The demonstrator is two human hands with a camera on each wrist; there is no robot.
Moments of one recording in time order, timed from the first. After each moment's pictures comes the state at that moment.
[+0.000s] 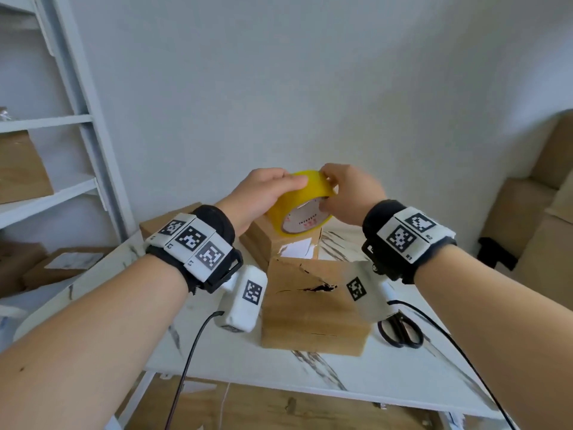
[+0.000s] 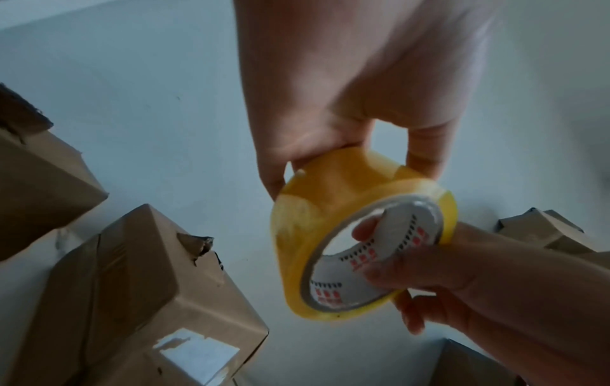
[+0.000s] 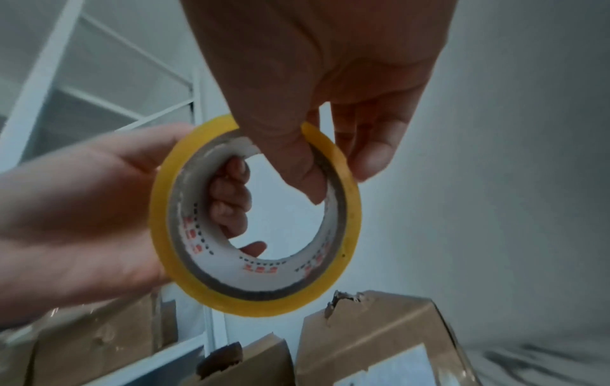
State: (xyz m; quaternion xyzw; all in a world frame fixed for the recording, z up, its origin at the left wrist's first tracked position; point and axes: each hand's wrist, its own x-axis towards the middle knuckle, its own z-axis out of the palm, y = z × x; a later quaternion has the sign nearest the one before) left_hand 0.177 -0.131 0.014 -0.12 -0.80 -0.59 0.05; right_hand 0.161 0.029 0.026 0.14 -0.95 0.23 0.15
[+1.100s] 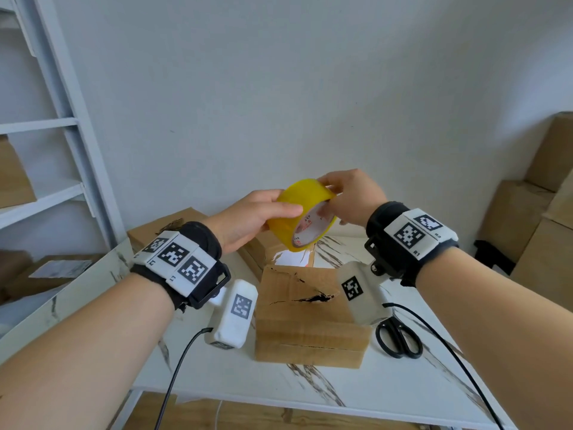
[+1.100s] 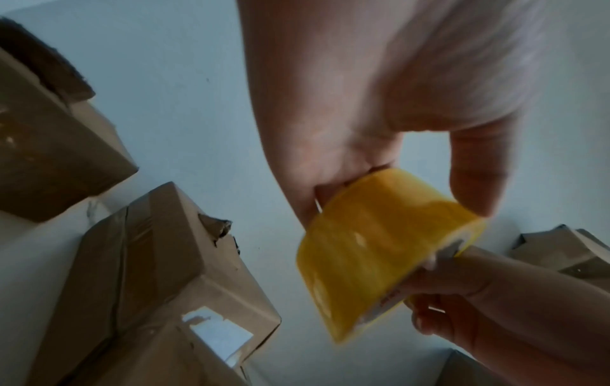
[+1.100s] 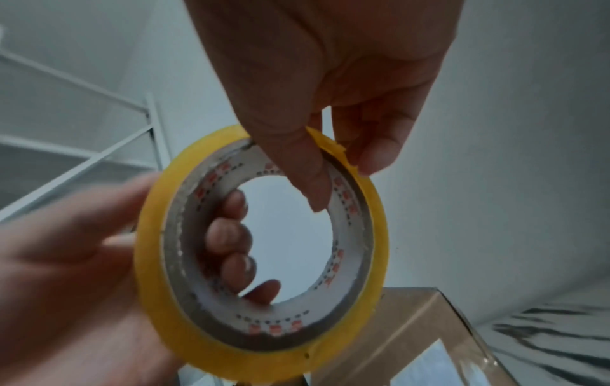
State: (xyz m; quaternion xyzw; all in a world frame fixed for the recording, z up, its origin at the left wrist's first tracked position) left_hand 0.168 -0.138 -0.001 -0.19 -0.76 -0.62 -0.07; right_hand 0.143 0.039 0.025 0.12 -0.93 0.34 0.10
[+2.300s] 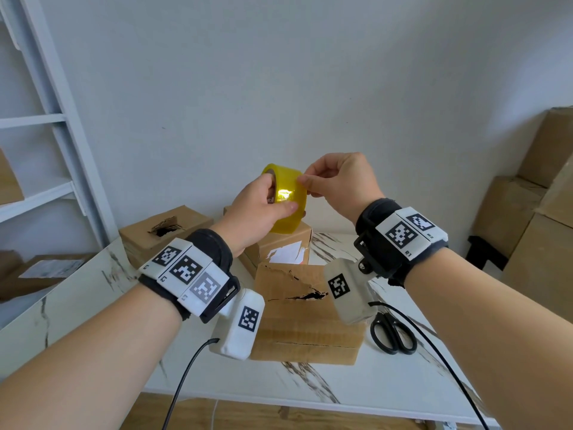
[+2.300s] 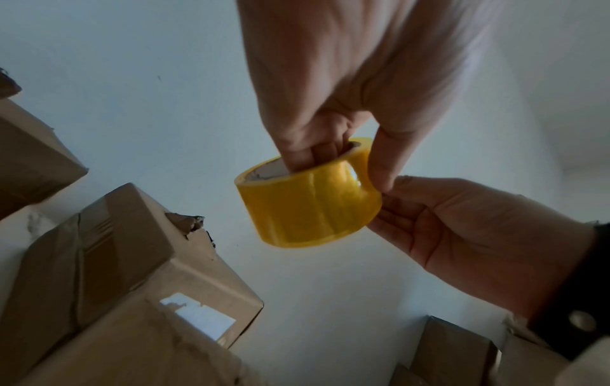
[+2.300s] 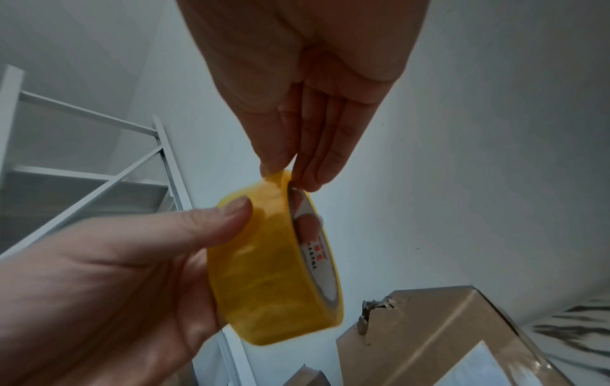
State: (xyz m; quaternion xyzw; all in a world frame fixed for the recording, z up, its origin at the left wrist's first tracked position) left_hand 0.167 -0.121 -0.007 -0.15 -0.80 -0.58 0.09; right_hand 0.150 0.029 0.026 0.17 -0.83 0.50 0.19
